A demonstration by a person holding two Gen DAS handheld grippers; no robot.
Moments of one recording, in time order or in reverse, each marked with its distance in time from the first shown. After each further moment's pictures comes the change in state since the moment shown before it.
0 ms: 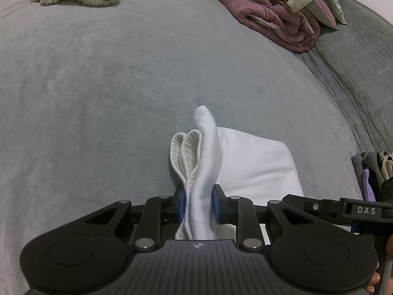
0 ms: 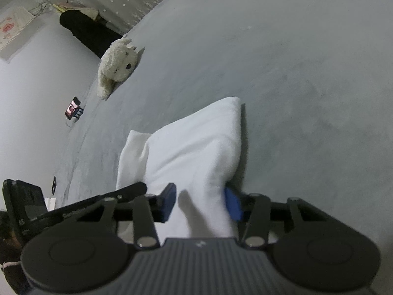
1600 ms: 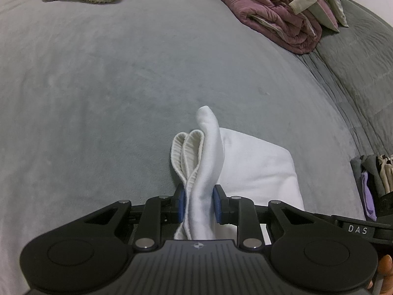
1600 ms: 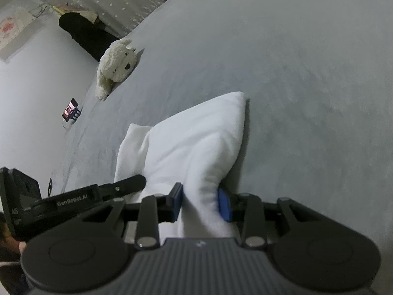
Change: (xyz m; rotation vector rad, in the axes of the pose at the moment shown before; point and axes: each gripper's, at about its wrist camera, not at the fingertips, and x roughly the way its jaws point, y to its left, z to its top) left arm 0.002 0.005 0.004 -0.014 0.005 -0.011; right arm 0.004 0.009 -0.018 -0.018 -0.038 -0.018
